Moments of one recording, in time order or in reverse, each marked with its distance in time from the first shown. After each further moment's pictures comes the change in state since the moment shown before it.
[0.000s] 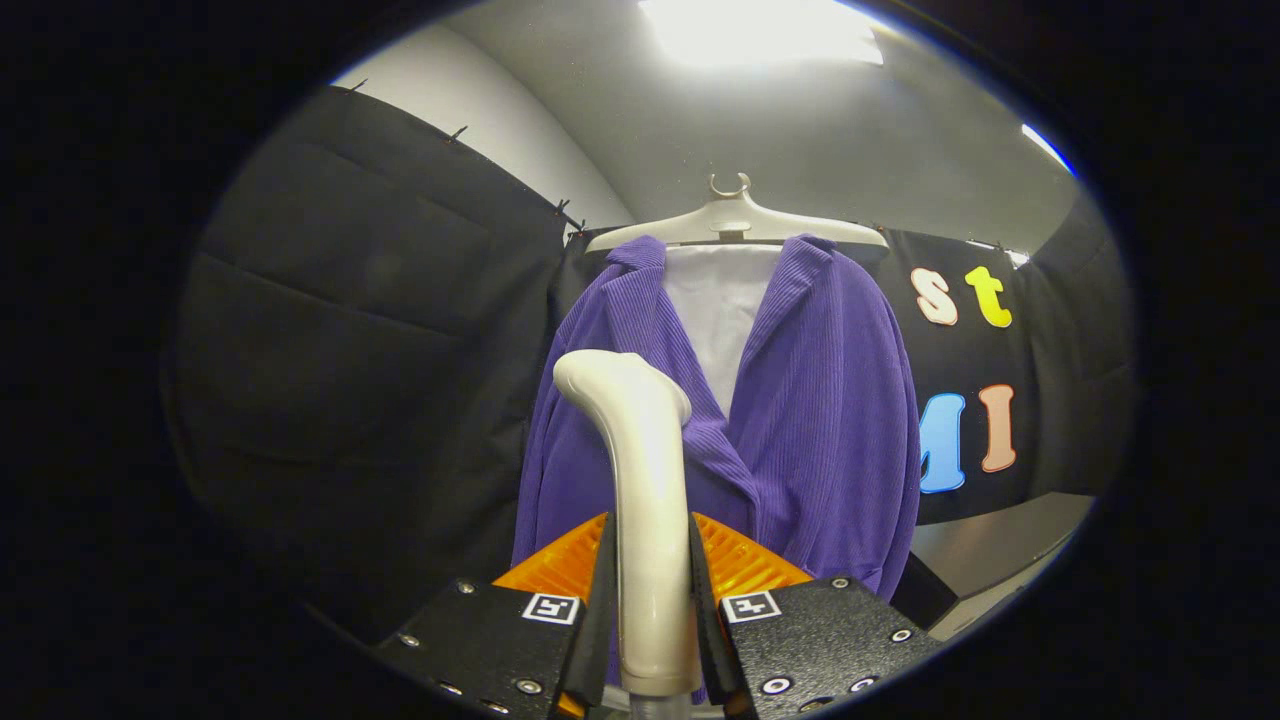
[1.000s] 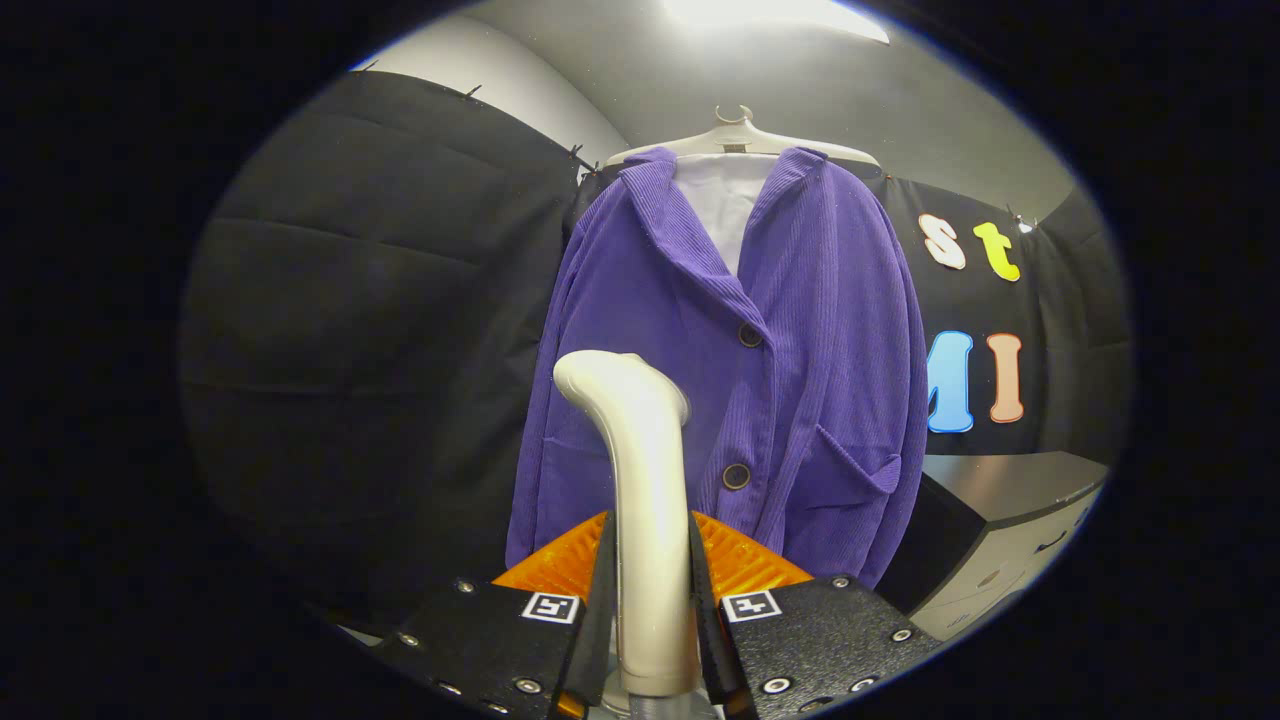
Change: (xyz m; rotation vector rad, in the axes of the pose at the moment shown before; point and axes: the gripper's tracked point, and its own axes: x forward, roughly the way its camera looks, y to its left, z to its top) arm -0.038 0.000 -0.104 -0.003 0.162 0.040
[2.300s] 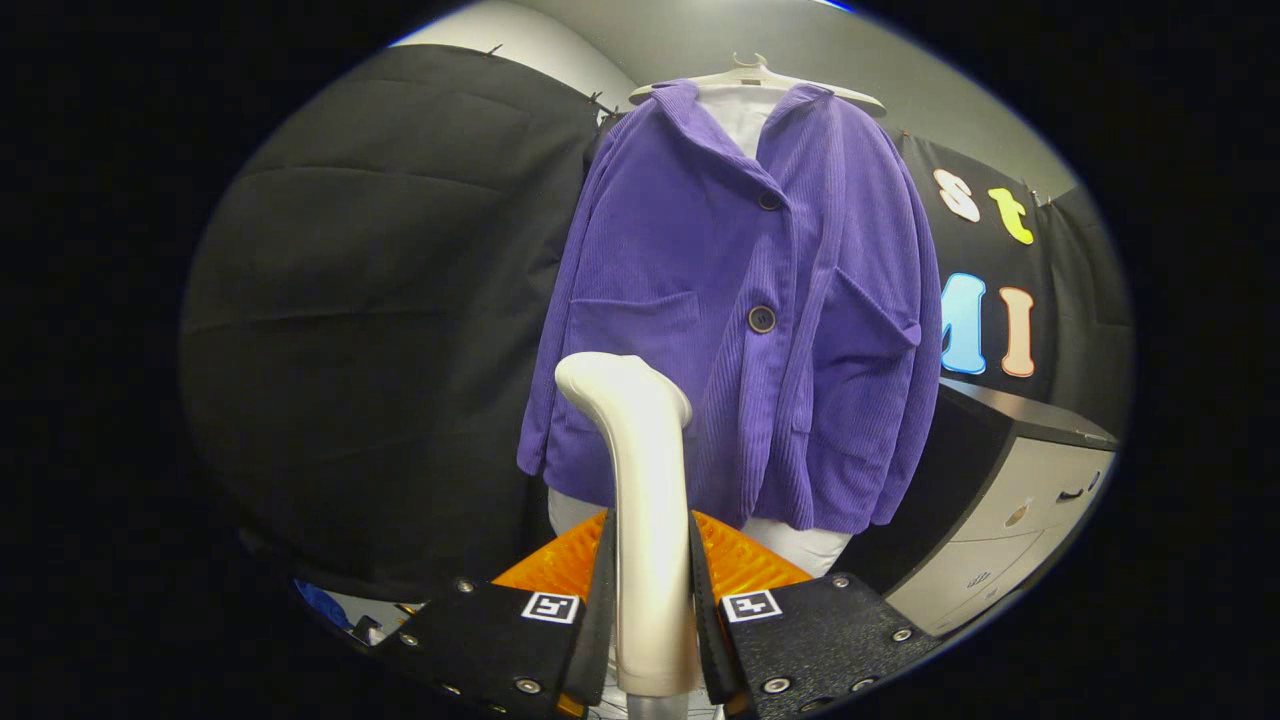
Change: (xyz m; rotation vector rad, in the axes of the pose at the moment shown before) arm -0.032 0.019 -0.116 -0.022 0.193 0.043
